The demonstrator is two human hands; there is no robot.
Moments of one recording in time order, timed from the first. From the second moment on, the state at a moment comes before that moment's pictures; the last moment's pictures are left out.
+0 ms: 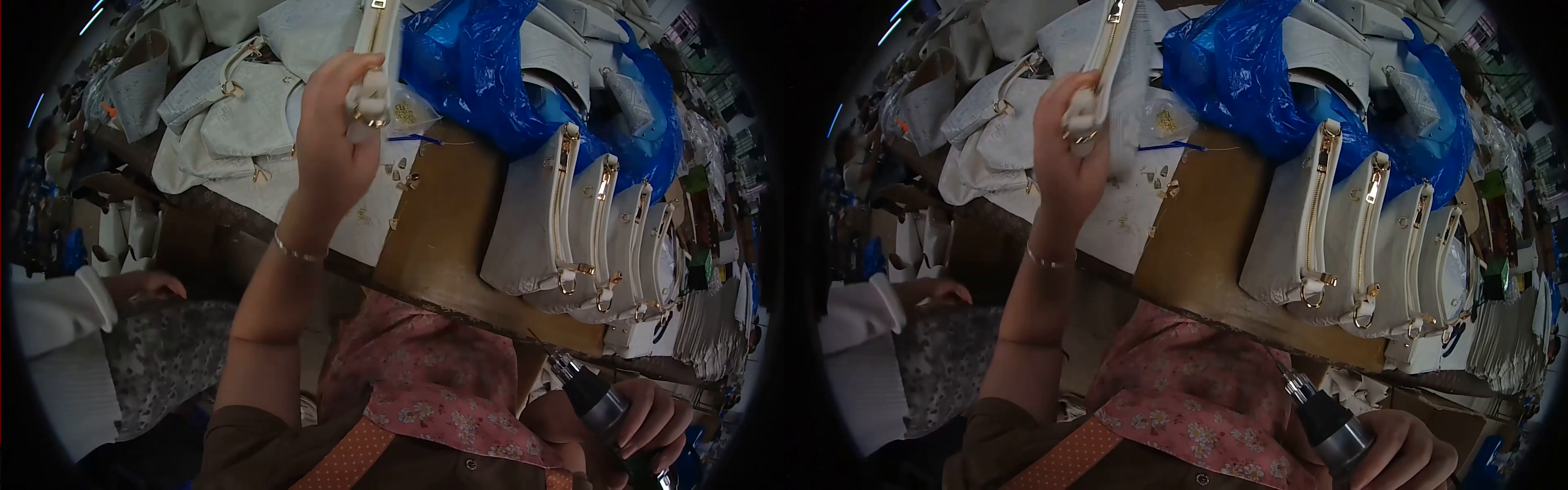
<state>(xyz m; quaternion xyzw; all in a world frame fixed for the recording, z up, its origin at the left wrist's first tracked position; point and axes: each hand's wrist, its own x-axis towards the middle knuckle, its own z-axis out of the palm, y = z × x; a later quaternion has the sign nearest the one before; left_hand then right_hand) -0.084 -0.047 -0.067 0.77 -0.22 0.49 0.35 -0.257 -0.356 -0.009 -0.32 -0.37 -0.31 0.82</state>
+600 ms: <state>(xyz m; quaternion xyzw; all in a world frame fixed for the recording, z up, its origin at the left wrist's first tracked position) -0.147 0.002 -0.168 0.92 -0.06 0.14 0.36 -0.228 -0.321 -0.014 -0.30 -0.34 -0.35 0.82</state>
